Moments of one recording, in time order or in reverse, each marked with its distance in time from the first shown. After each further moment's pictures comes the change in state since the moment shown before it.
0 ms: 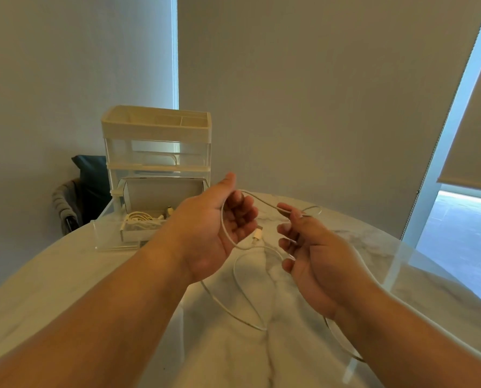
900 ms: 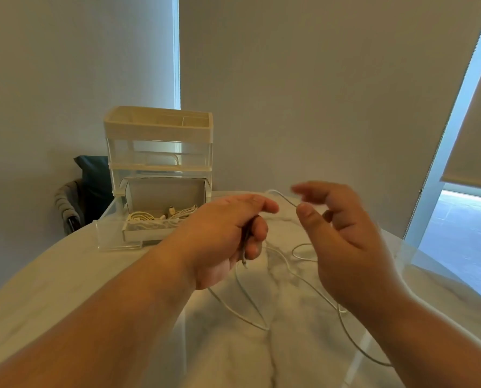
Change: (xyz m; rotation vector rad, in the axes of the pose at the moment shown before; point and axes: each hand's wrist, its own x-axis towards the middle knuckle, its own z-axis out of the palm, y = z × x) left_hand -0.016 -0.001 0.014 0.356 -0.115 -0.004; right_hand -0.024 -0.023 -0.005 -0.653 0.105 -0.758
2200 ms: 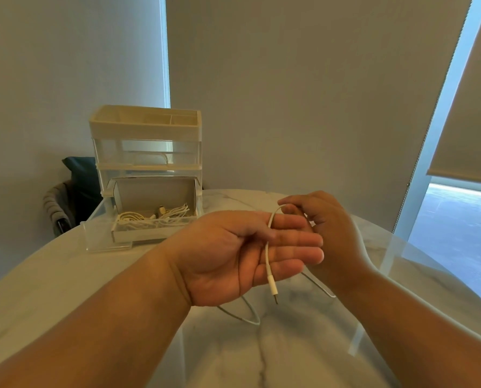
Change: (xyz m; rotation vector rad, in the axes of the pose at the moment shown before) left_hand -0.011 0.002 0.016 -0.401 -0.463 -0.263; right_hand 0.018 0.049 -0.004 -0.372 -0.086 -0.169
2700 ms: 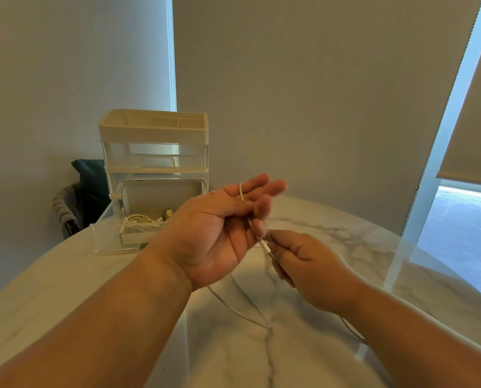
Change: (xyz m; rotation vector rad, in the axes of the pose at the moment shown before) left_hand 0.000 0.012 -0.007 -0.135 0.214 0.380; right_hand -0.016 -0.015 0.017 0.339 -0.502 0.269
